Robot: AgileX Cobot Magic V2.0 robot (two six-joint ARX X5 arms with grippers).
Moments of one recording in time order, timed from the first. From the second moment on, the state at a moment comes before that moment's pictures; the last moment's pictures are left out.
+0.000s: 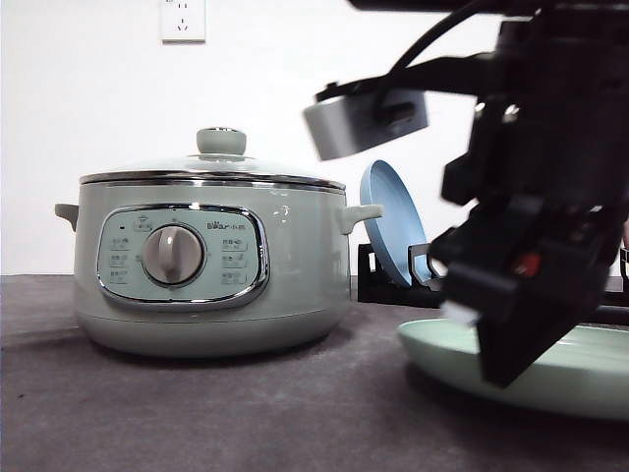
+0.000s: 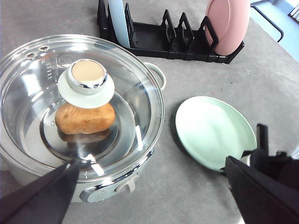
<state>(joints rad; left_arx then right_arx) -0.32 1.03 1.29 -0.91 0.45 0.01 1.11 1.40 0.78 -0.66 0.35 0.18</state>
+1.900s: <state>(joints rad) -0.32 1.03 1.29 -0.92 0.45 0.01 0.35 0.67 1.11 -0.97 -0.31 0.08</state>
